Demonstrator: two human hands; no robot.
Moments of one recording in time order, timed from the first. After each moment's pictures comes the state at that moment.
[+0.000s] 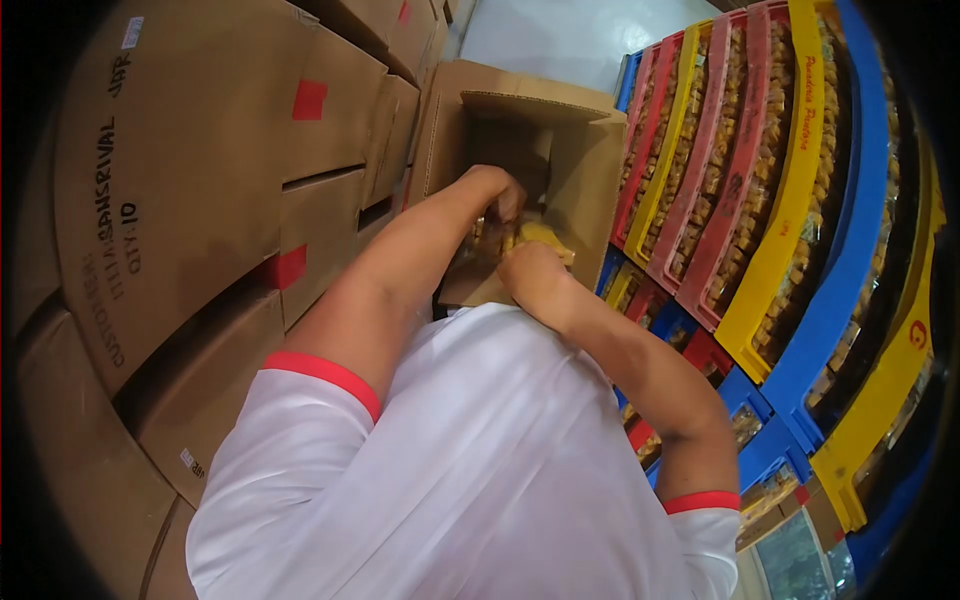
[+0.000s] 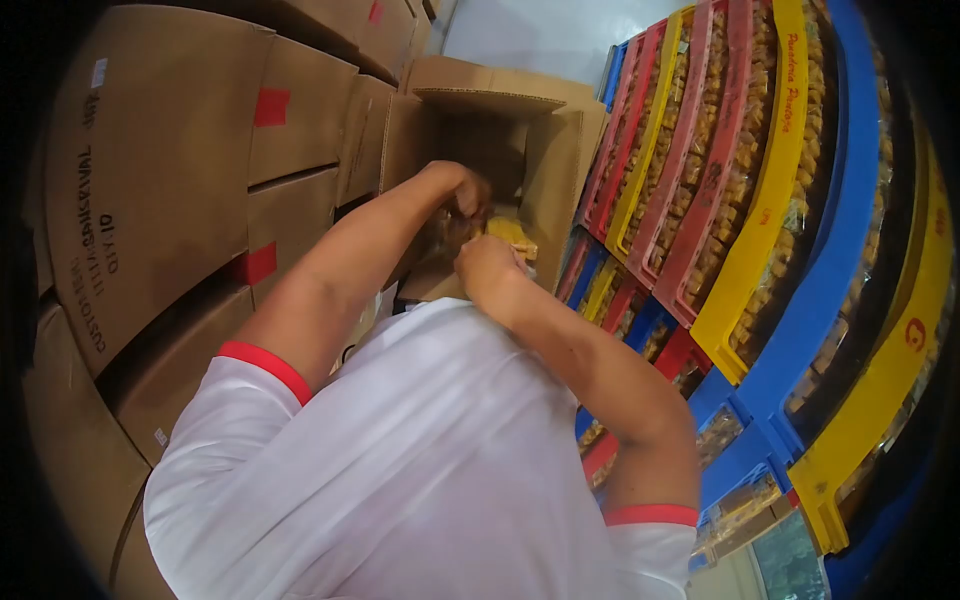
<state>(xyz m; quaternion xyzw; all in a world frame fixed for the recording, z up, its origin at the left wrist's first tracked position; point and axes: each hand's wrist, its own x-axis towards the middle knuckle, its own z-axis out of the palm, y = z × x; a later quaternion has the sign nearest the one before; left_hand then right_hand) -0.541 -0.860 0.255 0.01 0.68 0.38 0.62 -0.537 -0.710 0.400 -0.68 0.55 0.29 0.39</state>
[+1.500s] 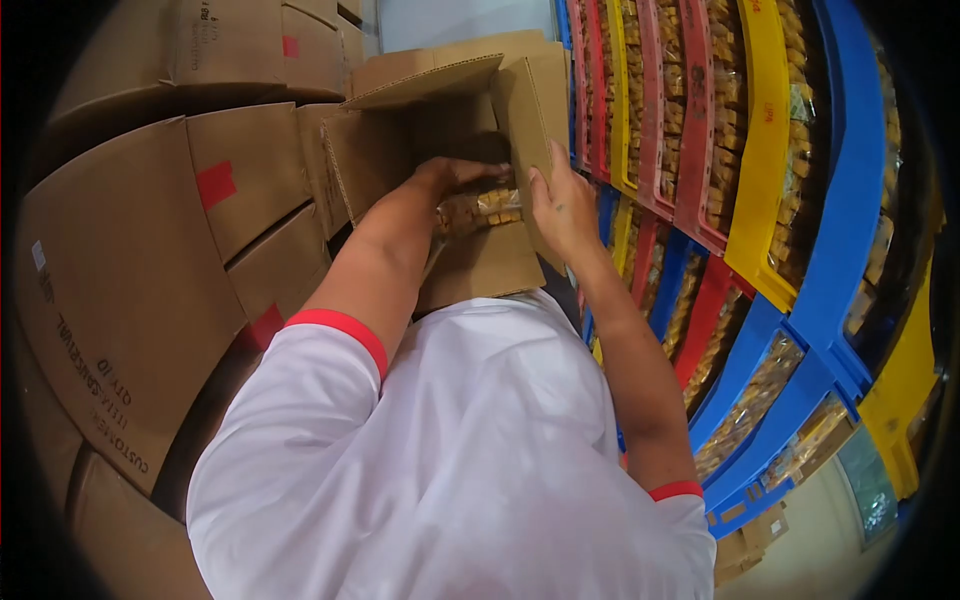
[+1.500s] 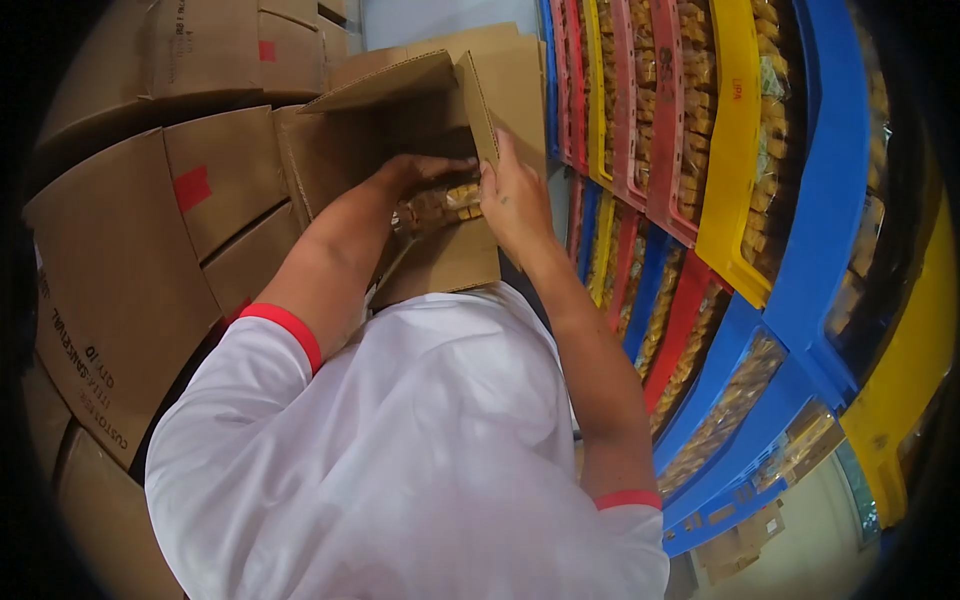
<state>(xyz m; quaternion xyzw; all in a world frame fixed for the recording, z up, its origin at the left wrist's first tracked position) -0.544 -0.820 0.205 -0.23 0.57 0.48 0.62 -0.611 -0.649 0.397 -0.25 0.87 -0.33 0.25</state>
